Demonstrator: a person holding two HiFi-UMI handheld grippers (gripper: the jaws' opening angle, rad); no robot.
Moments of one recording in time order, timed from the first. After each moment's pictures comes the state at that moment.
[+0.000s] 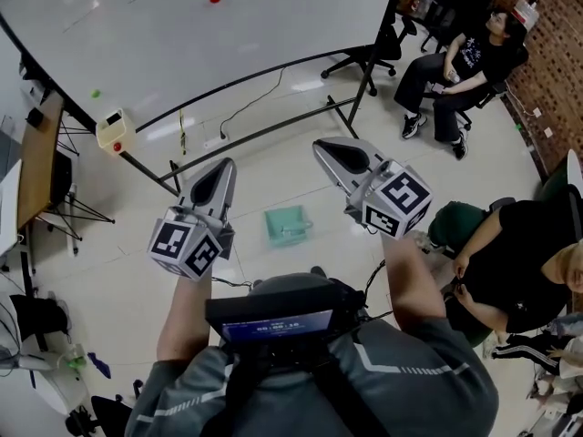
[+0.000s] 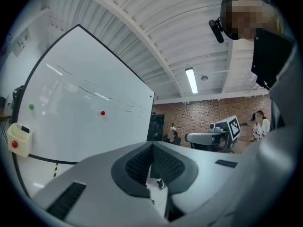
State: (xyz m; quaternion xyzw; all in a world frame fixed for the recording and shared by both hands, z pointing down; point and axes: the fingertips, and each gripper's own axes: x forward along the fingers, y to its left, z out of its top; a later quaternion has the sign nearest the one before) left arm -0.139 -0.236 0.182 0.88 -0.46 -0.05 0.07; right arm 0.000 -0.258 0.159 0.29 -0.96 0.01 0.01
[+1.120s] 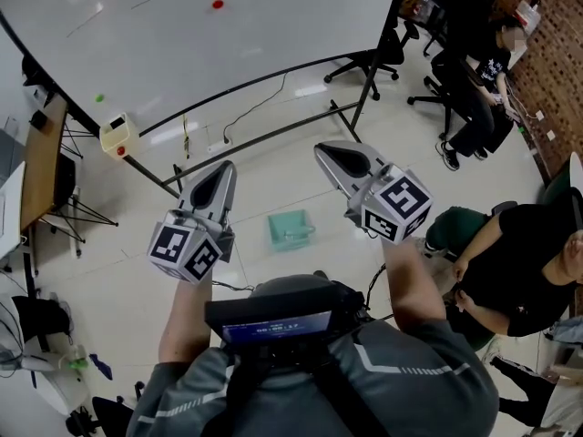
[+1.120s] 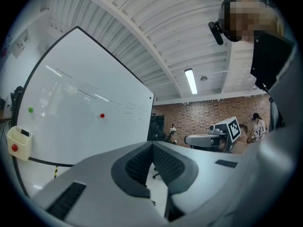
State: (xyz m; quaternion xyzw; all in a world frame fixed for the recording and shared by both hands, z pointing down) left arm -0.140 -0.239 0.172 0.88 -0.46 -0.05 0.06; right arm 0.001 -0.263 0.157 0.30 -0.95 0.01 0.01
